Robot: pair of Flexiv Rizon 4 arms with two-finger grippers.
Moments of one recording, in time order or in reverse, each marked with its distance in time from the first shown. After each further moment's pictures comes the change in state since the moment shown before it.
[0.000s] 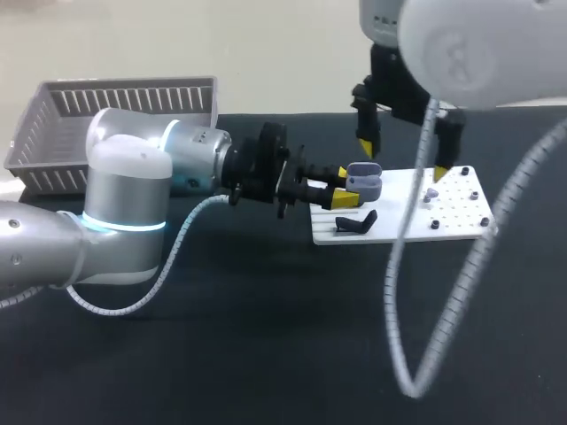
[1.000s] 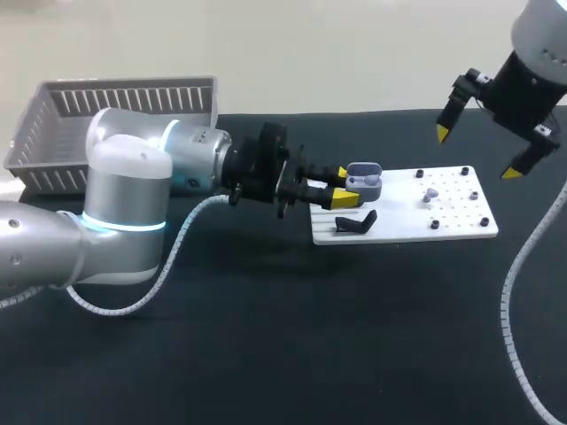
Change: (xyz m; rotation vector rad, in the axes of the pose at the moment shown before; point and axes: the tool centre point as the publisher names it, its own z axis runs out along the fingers) left arm 0.000 0.000 0.000 0.000 0.000 0.000; right arm -0.071 -0.050 0.020 -0.354 -0.040 -0.027
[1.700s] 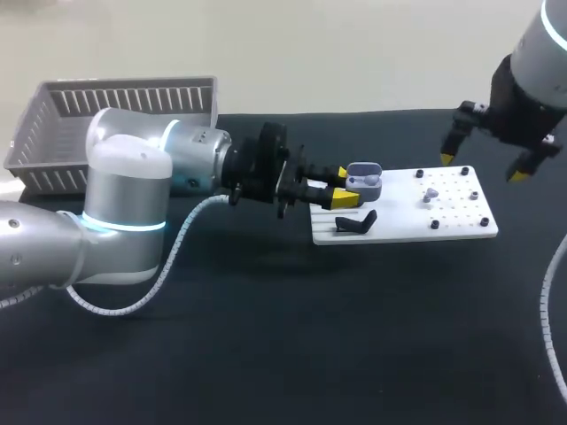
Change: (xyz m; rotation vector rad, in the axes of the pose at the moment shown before) left arm 0.000 0.000 0.000 0.000 0.000 0.000; right arm -0.029 -0.021 0.055 0.017 0.024 -0.388
